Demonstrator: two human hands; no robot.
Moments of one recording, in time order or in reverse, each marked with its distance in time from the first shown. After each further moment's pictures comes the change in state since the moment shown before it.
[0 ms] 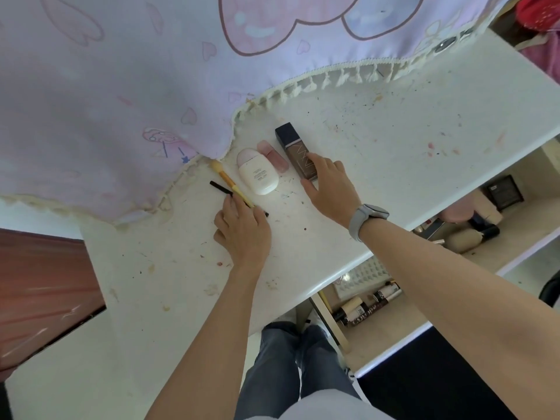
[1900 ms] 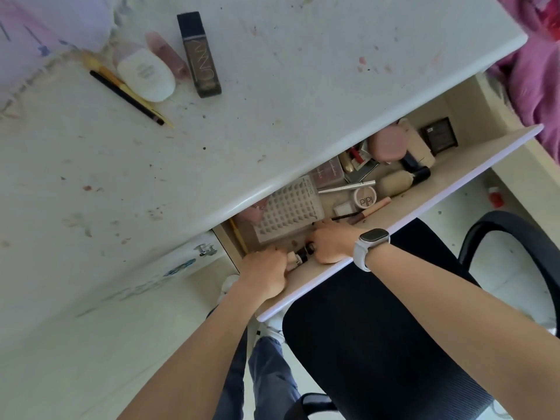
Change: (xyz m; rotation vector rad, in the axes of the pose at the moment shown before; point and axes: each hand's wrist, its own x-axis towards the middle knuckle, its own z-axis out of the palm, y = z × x) left_hand -0.174 0.018 0.135 0.368 -0.674 0.605; right_hand -0.160 0.173 0.030 -0.500 -0.959 0.007
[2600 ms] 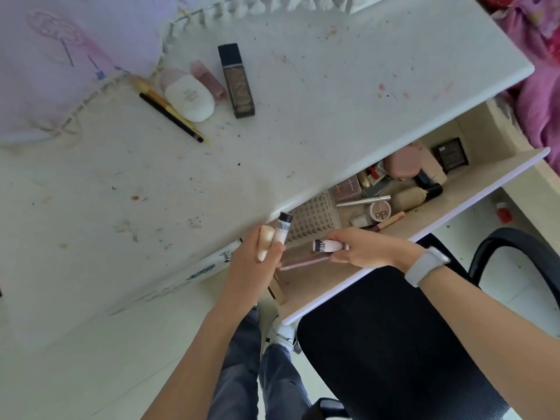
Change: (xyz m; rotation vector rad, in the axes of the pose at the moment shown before) left_hand -0.061 -0.029 -0.061 -1.049 0.424 -0.138; right_hand -0.064 -0.013 -0.044 0.519 0.038 -0.106
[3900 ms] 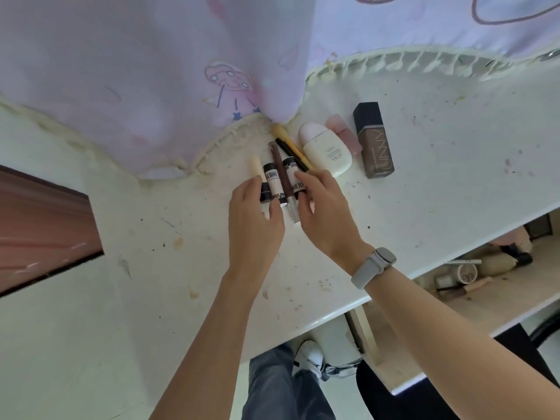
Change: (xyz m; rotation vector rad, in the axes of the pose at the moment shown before) left_hand 0.107 0.014 -0.189 0.180 0.399 0.071; right_hand 0.143 -0.250 -0.016 0.019 0.934 -0.379
